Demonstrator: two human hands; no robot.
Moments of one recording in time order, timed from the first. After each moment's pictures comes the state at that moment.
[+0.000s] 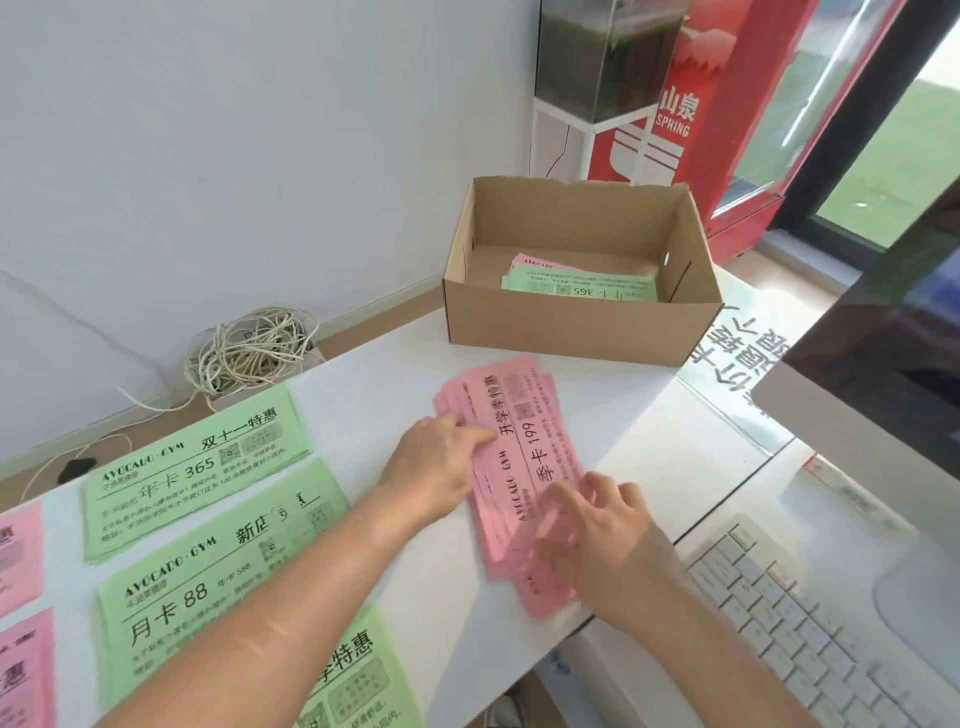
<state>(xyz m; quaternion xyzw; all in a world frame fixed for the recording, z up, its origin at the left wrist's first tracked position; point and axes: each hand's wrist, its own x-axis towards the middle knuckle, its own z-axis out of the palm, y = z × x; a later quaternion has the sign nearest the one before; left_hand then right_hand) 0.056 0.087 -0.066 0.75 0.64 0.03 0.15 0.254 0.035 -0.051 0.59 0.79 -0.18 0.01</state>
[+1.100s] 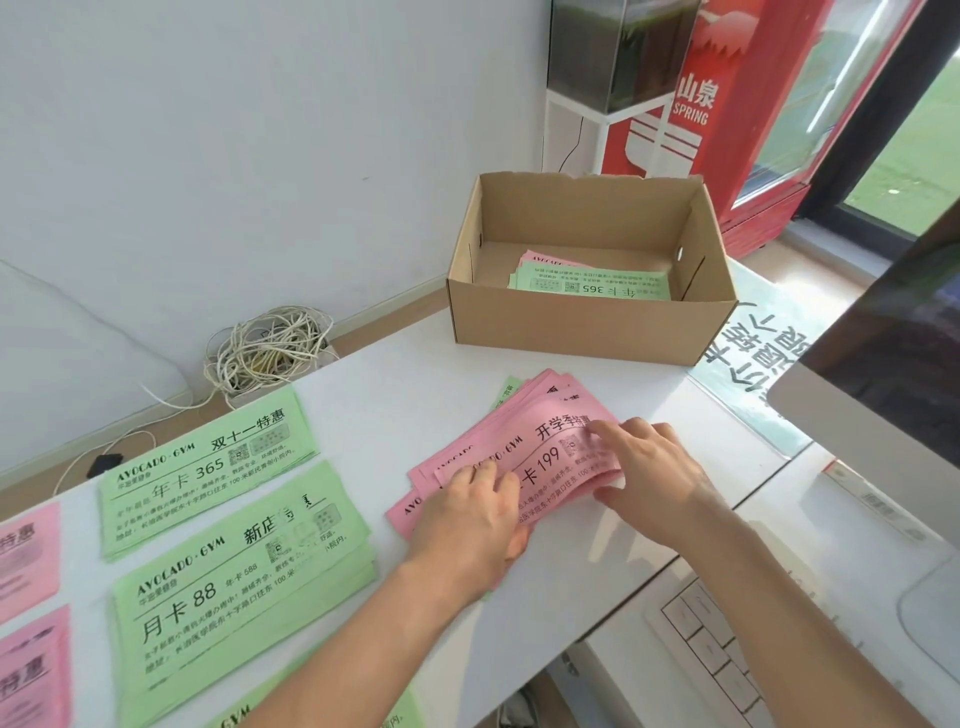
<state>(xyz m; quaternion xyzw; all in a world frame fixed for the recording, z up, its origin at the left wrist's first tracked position) 0.096 0.034 -0.071 0.78 0.63 -0.02 0.05 0.288 0.102 -0.054 0.60 0.77 -0.20 0.00</state>
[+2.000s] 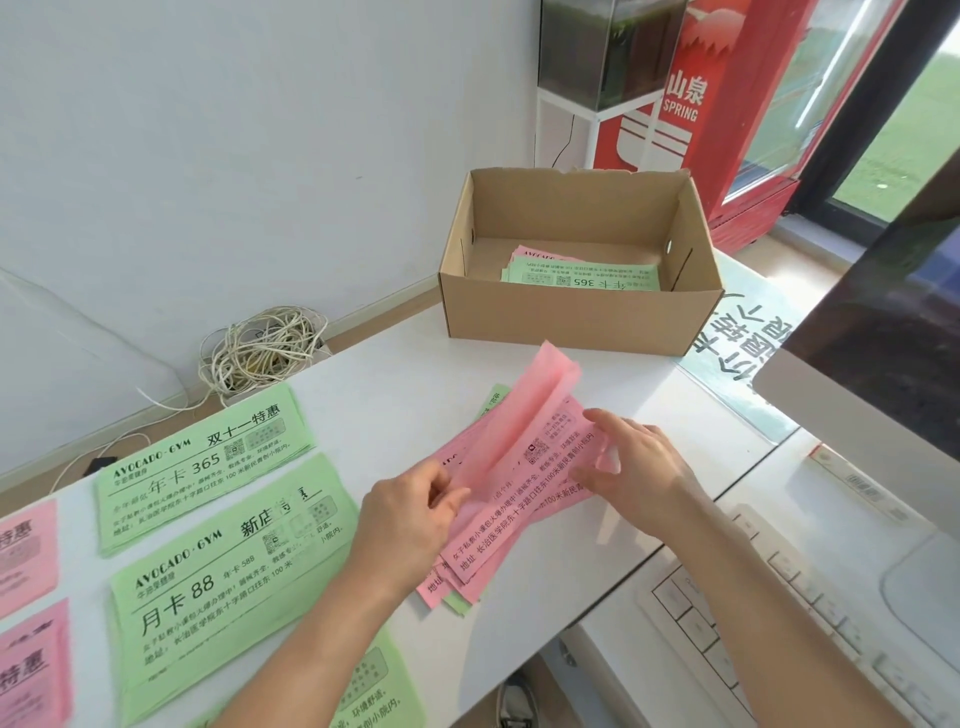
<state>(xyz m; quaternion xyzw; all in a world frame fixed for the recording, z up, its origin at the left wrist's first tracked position) 0.059 0.017 -0.060 0.60 0.73 0.24 0.22 0.287 0.094 -0.058 0.63 0.72 -0.28 -0.08</state>
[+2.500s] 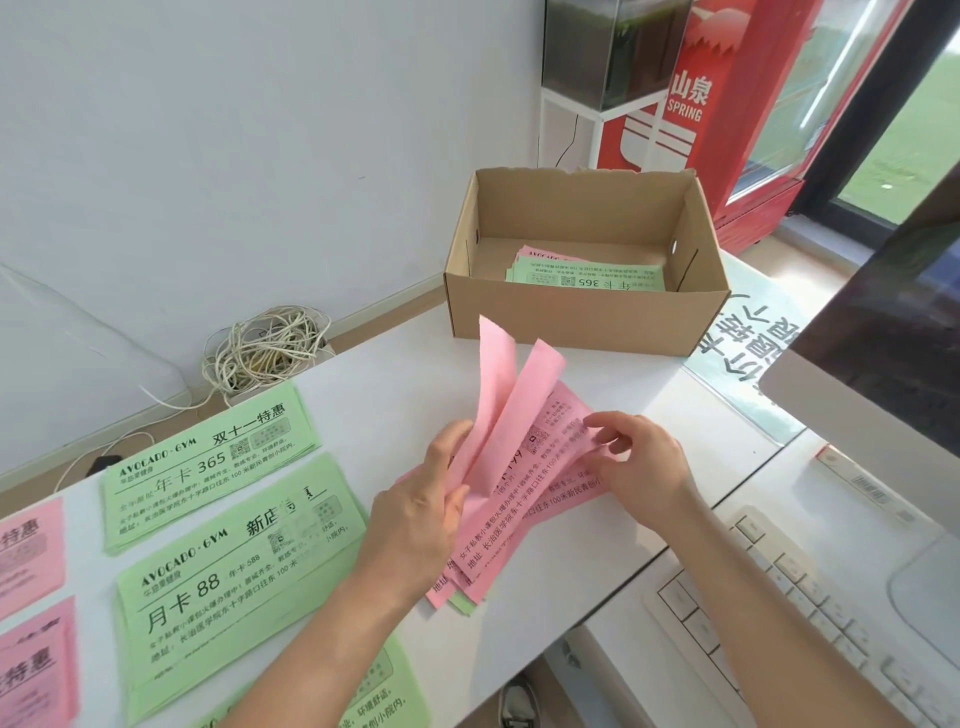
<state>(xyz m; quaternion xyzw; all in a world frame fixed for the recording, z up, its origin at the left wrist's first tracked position) 0.061 0.010 -0.061 0.68 0.66 0.26 0.16 0.280 0.098 -0.069 0.65 0.64 -0.35 -0.22</state>
